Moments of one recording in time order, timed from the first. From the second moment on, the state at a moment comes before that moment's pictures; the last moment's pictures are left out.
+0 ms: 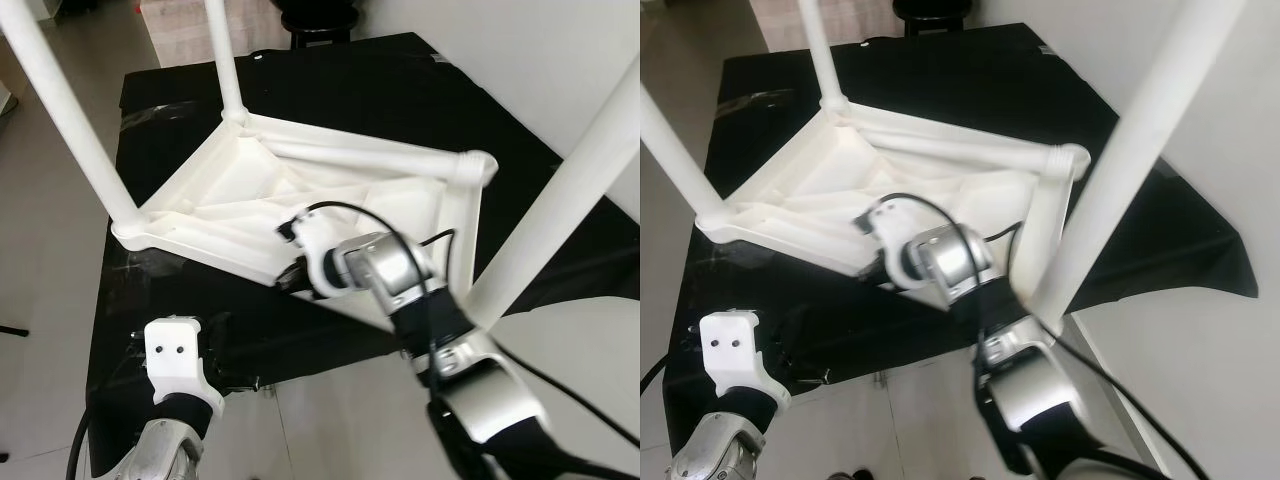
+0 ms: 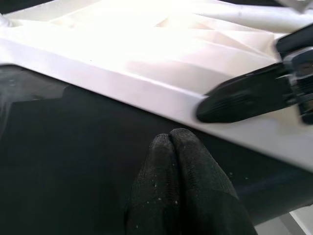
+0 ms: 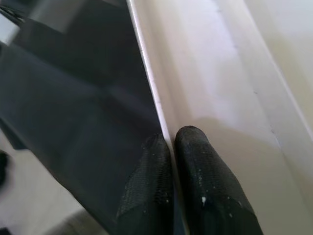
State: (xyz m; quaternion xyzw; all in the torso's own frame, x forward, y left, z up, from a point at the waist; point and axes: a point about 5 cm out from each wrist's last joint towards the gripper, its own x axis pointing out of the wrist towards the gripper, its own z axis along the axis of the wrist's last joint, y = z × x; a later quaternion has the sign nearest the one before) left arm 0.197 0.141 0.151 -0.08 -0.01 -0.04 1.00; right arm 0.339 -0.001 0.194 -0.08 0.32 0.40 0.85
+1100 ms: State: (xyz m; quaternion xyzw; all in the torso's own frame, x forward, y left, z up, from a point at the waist) left arm 0.202 0.140 0.155 -0.07 -0.02 -0.04 1.00; right arm 0.287 -0.012 0.243 0.10 -0.05 0.62 0.77
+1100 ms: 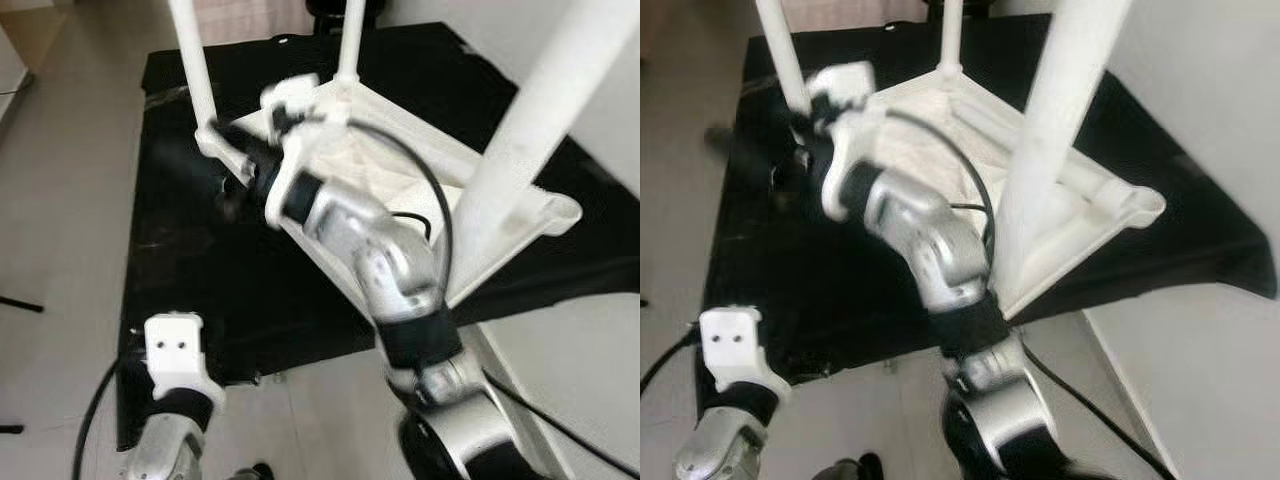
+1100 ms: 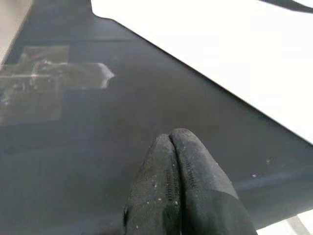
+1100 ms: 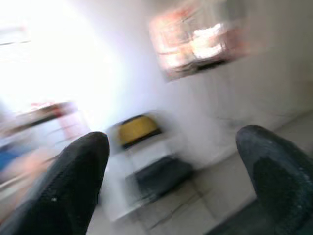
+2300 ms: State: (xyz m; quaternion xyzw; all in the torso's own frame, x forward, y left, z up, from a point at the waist) left arm 0.208 0.156 0.156 -0.05 -0.03 -0.03 1.00; right arm 0.219 -0.311 0.192 -0.16 0.34 0.43 0.82
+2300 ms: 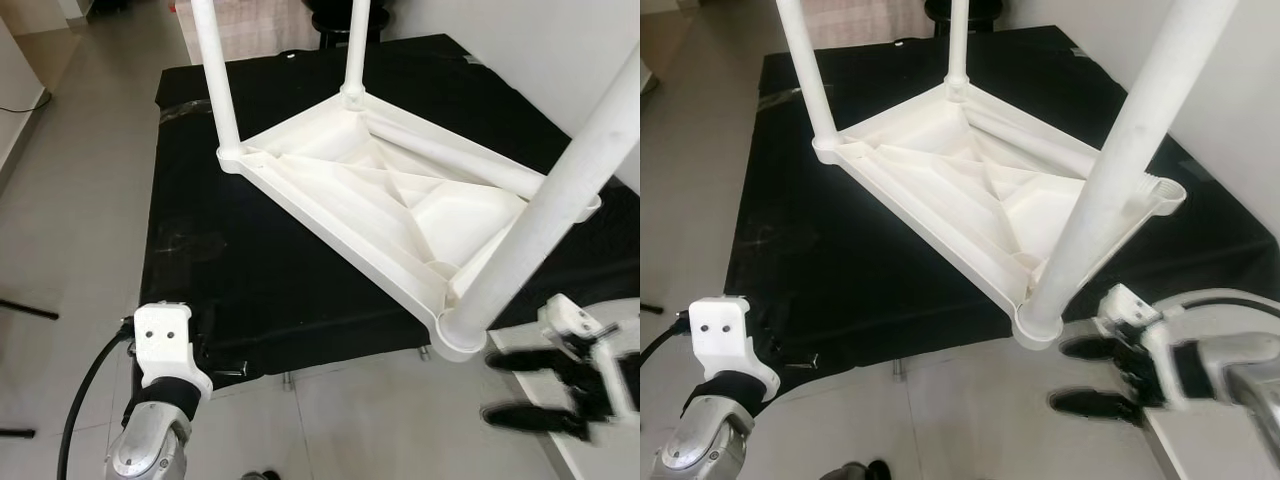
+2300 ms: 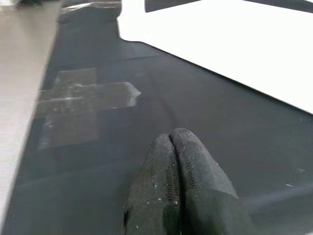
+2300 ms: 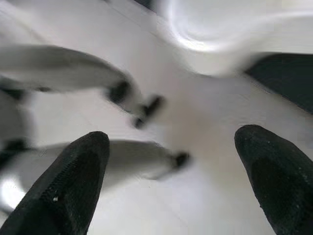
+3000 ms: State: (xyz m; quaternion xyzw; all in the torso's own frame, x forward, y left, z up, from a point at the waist) left arm 0.209 0.154 0.155 -0.05 -0.03 -0.03 1.00; right arm 0.300 -0.126 0.245 -0.07 -0.07 0.53 0.84
